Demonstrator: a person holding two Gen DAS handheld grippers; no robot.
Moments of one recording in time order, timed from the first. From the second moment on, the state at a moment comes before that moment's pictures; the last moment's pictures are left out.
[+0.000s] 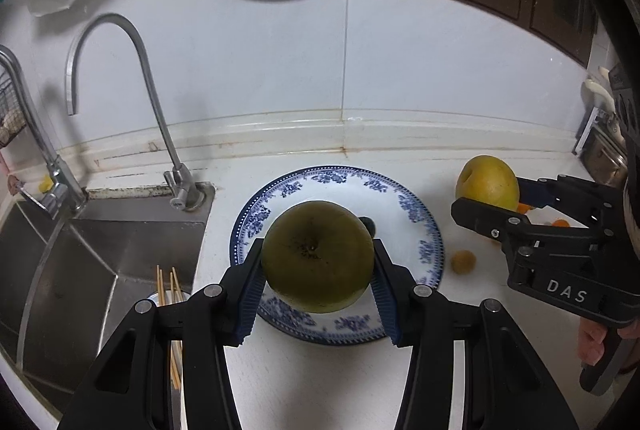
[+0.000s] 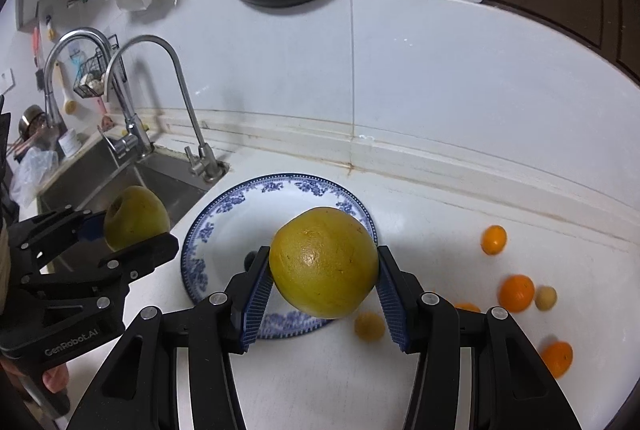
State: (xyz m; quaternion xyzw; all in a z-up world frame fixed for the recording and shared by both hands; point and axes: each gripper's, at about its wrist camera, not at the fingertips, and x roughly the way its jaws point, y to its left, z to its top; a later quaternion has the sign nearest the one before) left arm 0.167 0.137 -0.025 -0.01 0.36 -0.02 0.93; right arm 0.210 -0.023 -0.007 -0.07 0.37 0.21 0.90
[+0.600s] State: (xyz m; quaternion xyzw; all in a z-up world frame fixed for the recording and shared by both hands) left arm 0.235 0.154 -0.077 -0.01 0.43 -0.02 0.90; right arm 0.269 -0.001 -0.060 -0.09 0.44 0.21 0.87
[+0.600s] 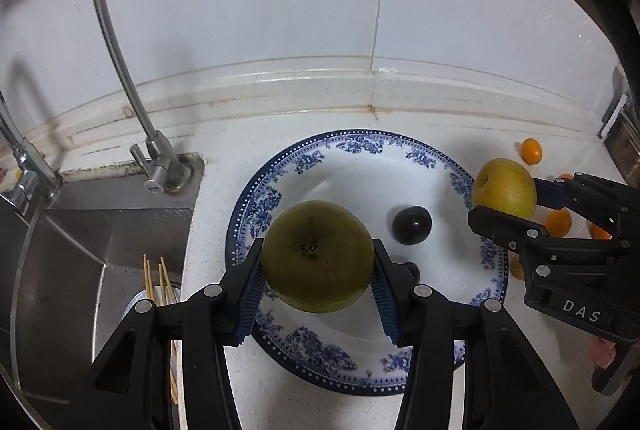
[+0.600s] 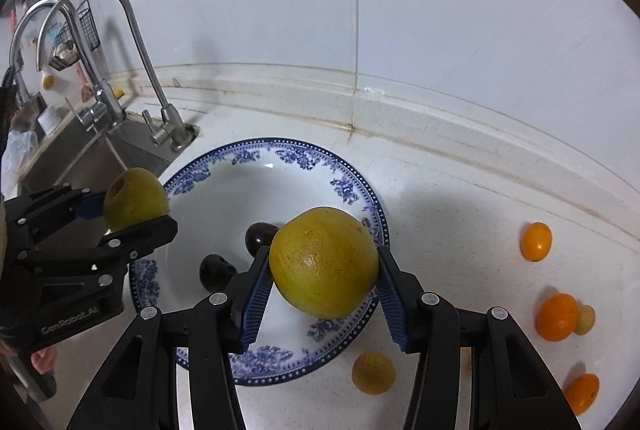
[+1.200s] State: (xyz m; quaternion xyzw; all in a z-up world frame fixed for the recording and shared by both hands) left arm 0.214 0.153 -0.052 0.01 0.40 -0.01 0.92; right arm 0.257 -0.006 -0.046 -0.08 0.42 0.21 0.88
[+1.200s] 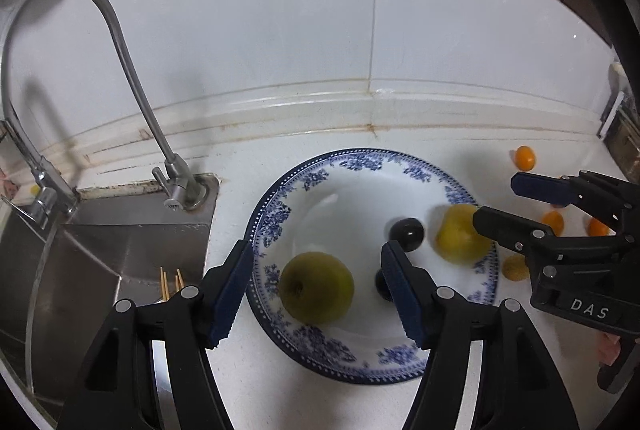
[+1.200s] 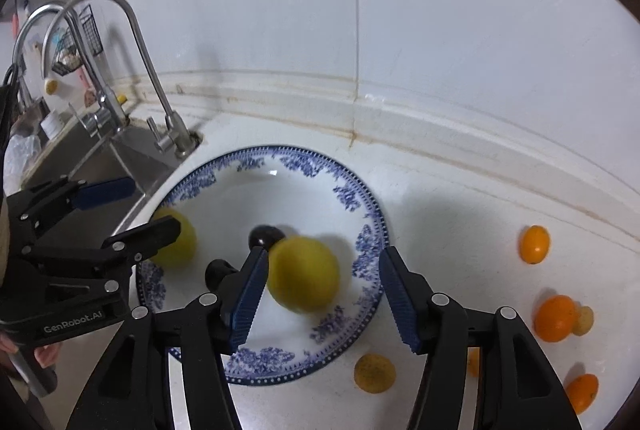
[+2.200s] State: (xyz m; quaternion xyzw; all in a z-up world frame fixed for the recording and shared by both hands) left arm 0.108 0.058 0.027 0.00 0.28 -0.06 0.96; right arm 0.139 -0.113 0.049 -0.04 0.30 0.13 0.94
